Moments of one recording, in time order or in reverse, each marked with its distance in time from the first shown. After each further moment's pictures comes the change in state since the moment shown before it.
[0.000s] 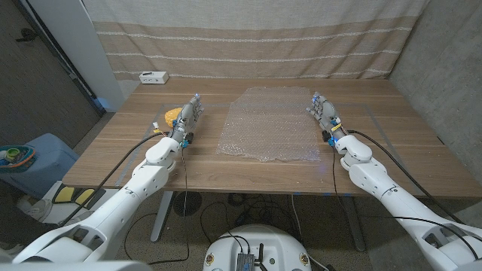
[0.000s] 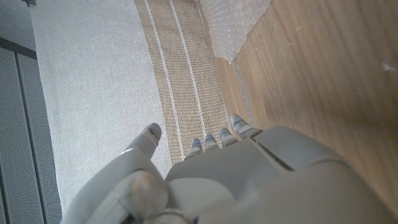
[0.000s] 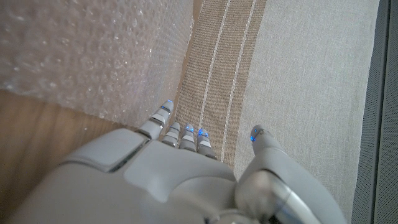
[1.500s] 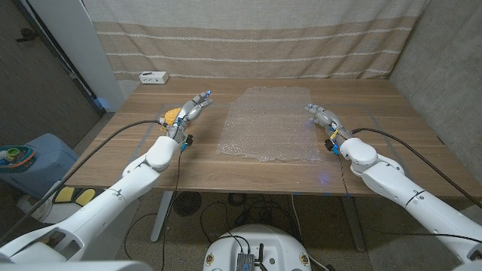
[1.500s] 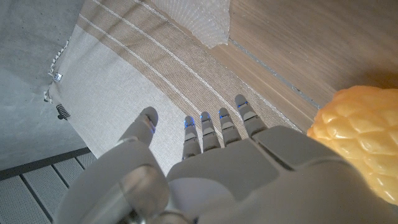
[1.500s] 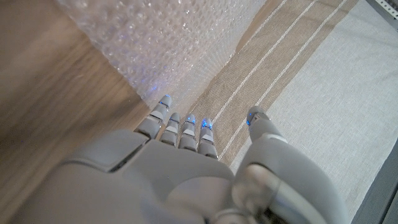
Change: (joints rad) left arm 0.048 0.163 0.073 -0.180 0.563 -0.031 0.297; left_hand 0.135 -0.009 0.012 -0.206 -0.009 0.305 0.043 0.041 0.013 0.296 0.096 0.066 0.014 0.267 0.120 0.026 0.009 0.207 0.222 0.012 0.009; right arm -0.124 -0.245 -0.049 -0.382 -0.286 -0.317 -0.230; right_hand 0.179 0.013 0.086 -0.141 -0.056 0.136 -0.054 0.038 0.007 0.127 0.023 0.027 0.004 0.106 0.038 0.023 0.005 0.023 0.070 0.008 0.000
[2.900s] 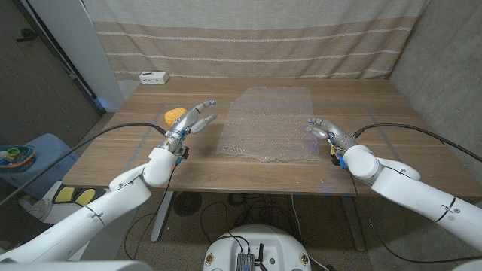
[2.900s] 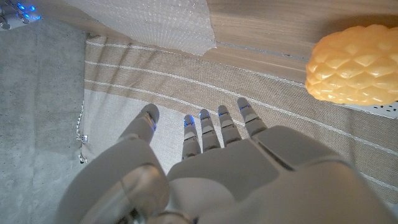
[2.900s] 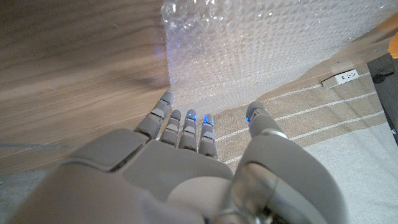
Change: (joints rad) left arm 0.202 0.150 -0.040 -0.343 0.340 0.262 0.160; left_hand 0.032 0.005 0.011 -0.019 0.008 0.023 -0.013 -0.012 0.000 0.023 -0.023 -0.008 0.000 0.022 -0.014 -0.008 0.000 -0.057 0.014 -0.036 0.000; right arm -0.117 -0.236 -0.056 -0.430 -0.290 -0.486 -0.097; right_hand 0.044 0.009 0.012 -0.011 -0.004 0.059 0.002 0.000 0.000 0.043 -0.014 0.008 0.005 0.030 -0.030 0.006 0.002 0.063 -0.027 0.015 0.005
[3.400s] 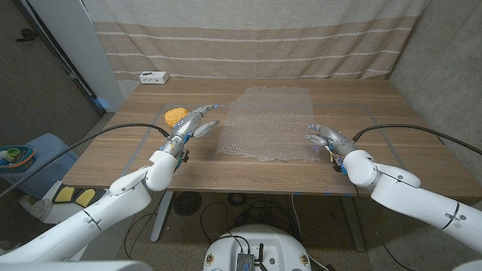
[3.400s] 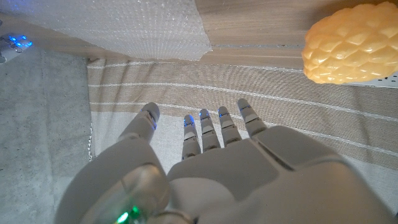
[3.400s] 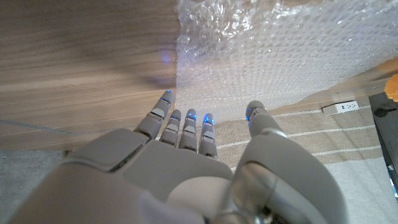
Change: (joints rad) left arm 0.028 0.042 0.024 -0.081 0.142 0.120 0.009; left_hand 0.024 0.003 0.004 -0.013 0.004 0.012 -0.012 -0.004 0.000 0.009 -0.009 -0.007 0.000 -0.022 -0.014 -0.011 0.000 -0.025 -0.011 -0.019 0.000; right arm -0.010 -0.042 -0.061 -0.095 -0.117 -0.150 0.018; right_hand 0.018 -0.003 0.004 -0.004 0.000 0.016 -0.006 0.000 0.000 0.009 -0.009 0.000 0.000 0.011 -0.011 0.000 0.000 0.005 0.006 0.000 0.000
